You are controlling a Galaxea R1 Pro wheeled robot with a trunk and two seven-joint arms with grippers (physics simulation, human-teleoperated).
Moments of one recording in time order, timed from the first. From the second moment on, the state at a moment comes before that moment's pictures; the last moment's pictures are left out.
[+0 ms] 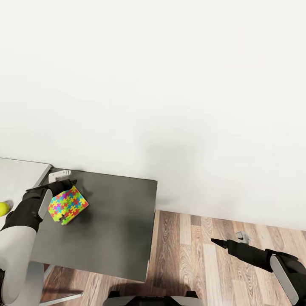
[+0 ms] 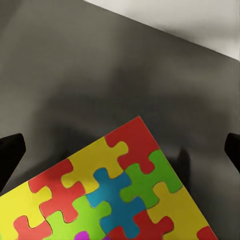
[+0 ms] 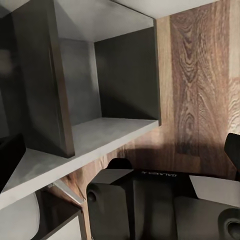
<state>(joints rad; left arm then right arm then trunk) -0.89 0.28 0.24 -0.80 0.10 0.50 -0.09 -0.31 -0.32 -0.18 -1.06 -0.40 0.75 0.71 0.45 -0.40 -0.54</state>
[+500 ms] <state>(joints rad) -0.89 0.27 0.24 -0.80 0.10 0.45 -0.09 -0.31 -0.32 -0.18 -1.06 -0.39 0.75 0.71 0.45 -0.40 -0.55</state>
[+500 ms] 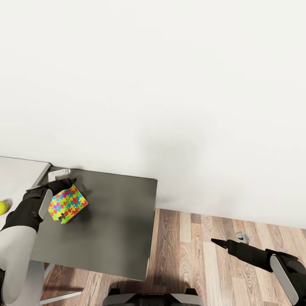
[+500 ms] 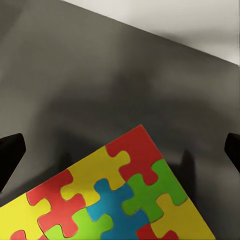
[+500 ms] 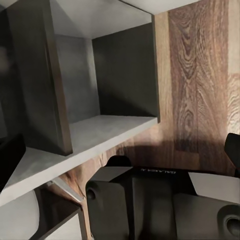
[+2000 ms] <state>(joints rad) -0.89 0.27 0.24 -0.80 0.10 0.45 -0.09 -0.31 -0.32 -0.18 -1.06 -0.39 0.75 0.71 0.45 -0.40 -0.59</state>
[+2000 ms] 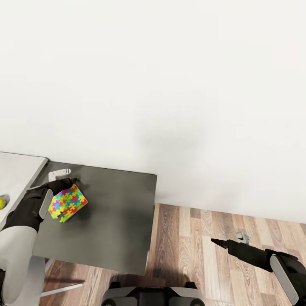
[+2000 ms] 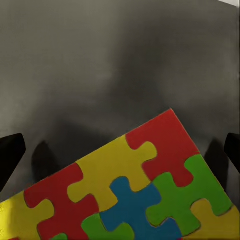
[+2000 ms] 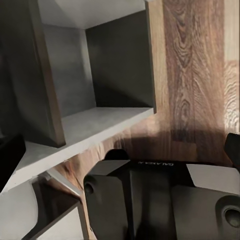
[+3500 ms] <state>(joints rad) -0.89 0.27 0.24 -0.80 0.10 0.45 -0.09 -0.31 -0.32 -0.18 -1.07 -0.39 0.68 0.71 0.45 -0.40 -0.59</state>
